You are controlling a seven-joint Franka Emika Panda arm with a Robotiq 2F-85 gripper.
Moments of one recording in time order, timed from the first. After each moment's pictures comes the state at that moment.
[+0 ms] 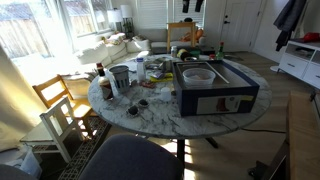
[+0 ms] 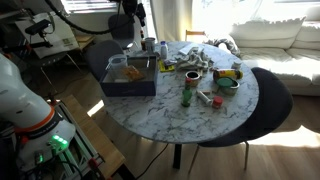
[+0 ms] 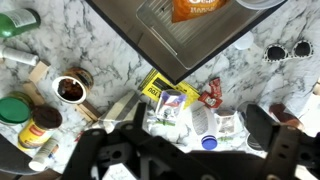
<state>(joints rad) -0.05 -0.09 0.10 -2.03 -0.05 2.14 0.11</state>
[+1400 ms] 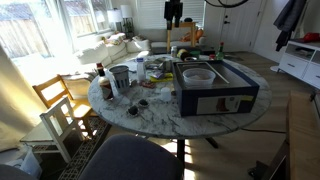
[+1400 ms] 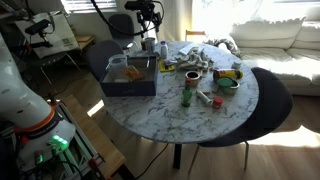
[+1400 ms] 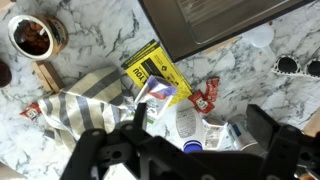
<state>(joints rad) -0.03 0.26 0.08 -1.71 -0.05 2.09 -0.18</state>
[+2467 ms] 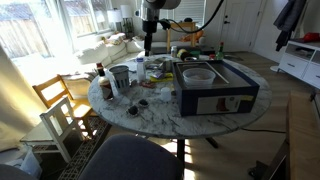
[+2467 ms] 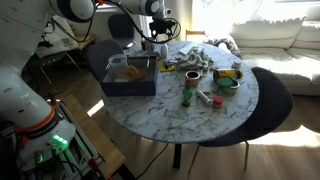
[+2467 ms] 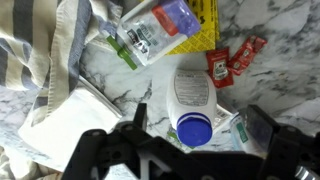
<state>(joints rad) 0.01 0.81 0.11 -1.17 -0.09 2.19 -0.57</state>
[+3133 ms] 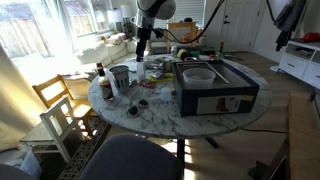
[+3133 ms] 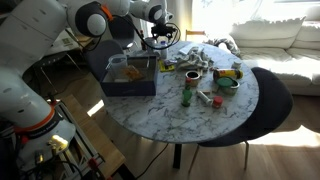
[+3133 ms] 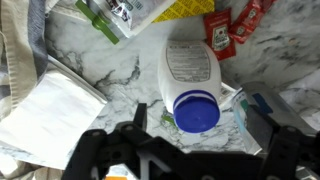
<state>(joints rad) 0.00 0.99 0.16 -0.96 -0.02 2.20 -0.57</state>
